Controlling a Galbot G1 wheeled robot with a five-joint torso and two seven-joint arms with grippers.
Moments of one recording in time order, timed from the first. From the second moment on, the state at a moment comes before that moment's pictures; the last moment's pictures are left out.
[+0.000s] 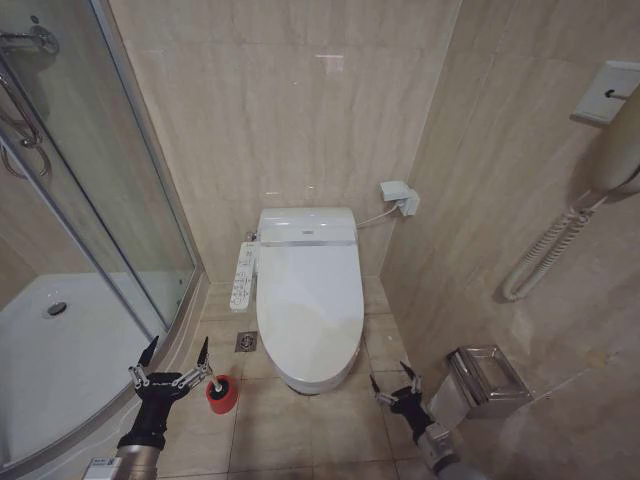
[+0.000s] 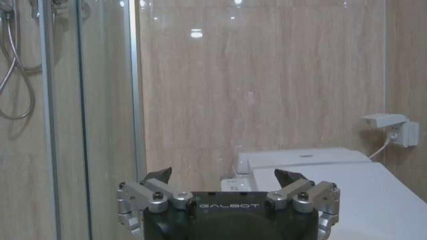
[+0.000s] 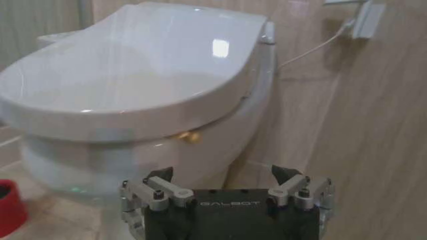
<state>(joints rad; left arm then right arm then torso) 1.72 -1.28 -0.65 -2.12 -0.25 -0.26 -0.03 -1.42 1.25 0.40 1.52 0.07 0.26 -0.06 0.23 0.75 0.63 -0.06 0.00</state>
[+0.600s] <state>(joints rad) 1.72 -1.28 -0.65 -2.12 -0.25 -0.26 -0.03 -1.35 1.26 0.33 1.43 0.08 0.29 -0.11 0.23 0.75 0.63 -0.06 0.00</state>
